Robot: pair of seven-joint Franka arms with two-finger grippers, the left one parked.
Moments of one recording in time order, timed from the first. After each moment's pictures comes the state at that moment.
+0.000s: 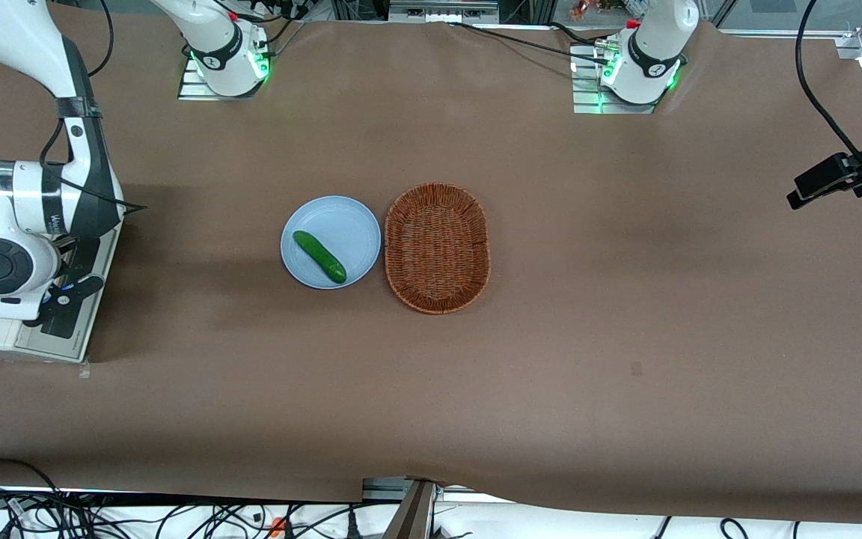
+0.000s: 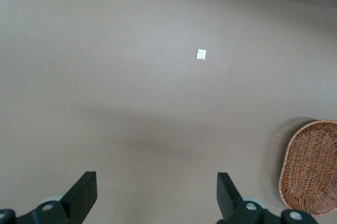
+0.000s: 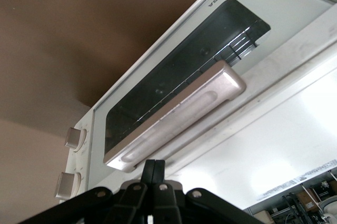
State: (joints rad) arm 0.07 0.46 -0.15 -1.63 -0.54 1.74 -0.57
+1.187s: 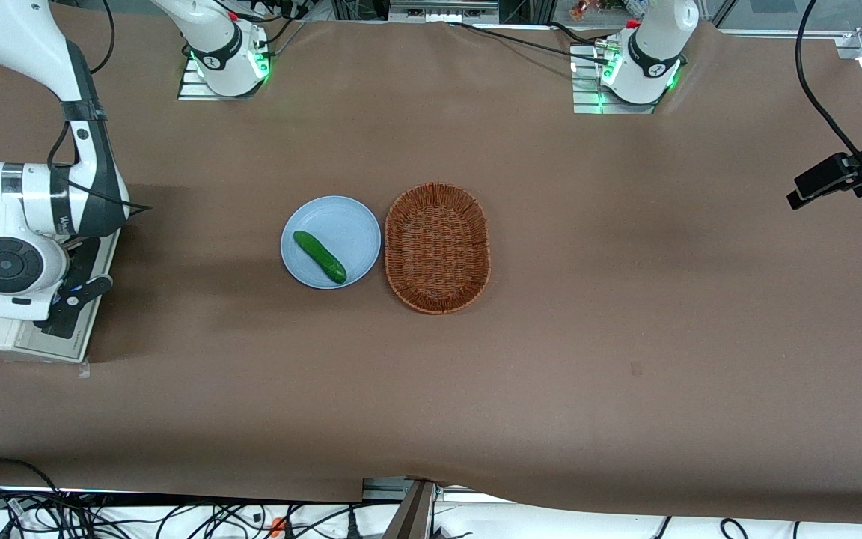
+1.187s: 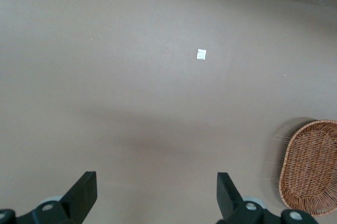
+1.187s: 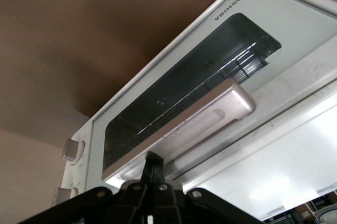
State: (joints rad) arm 0.07 0.46 -0.15 -1.66 -0.54 1.80 -0.57
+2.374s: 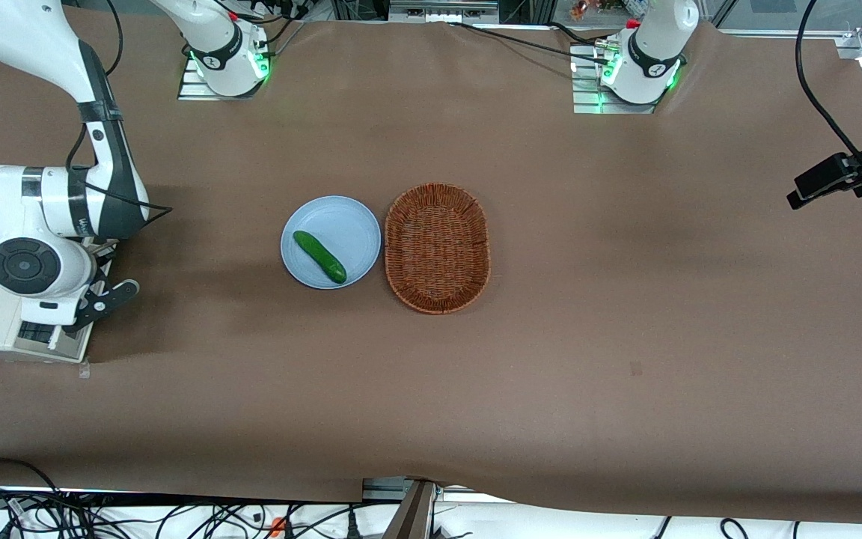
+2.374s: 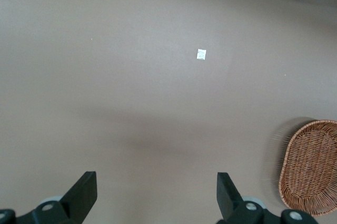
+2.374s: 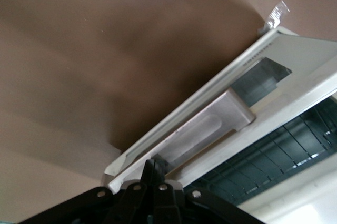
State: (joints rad) arm 0.10 0.48 -0.12 -1.66 -0.42 1.84 -0.54
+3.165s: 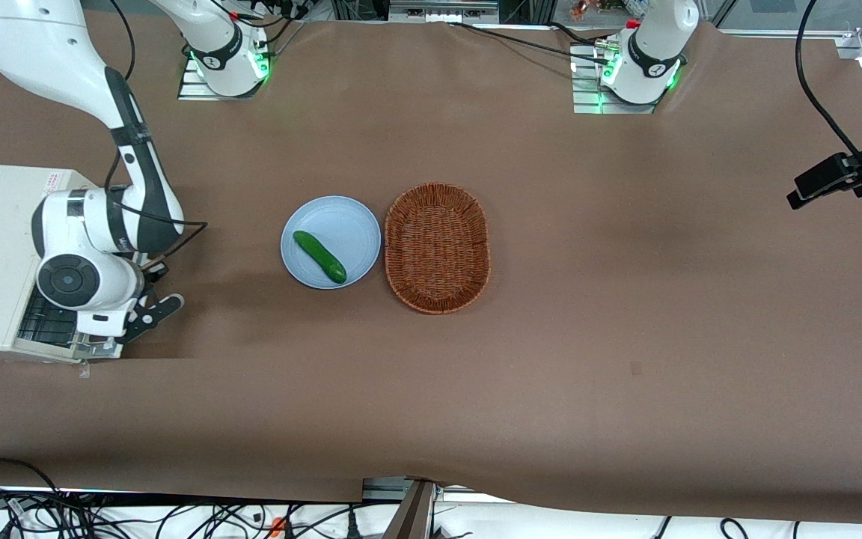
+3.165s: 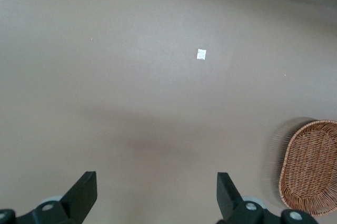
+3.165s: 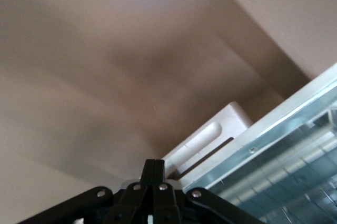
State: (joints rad) arm 0.11 0.58 -0.09 -1.67 -0.25 1.99 -0.51
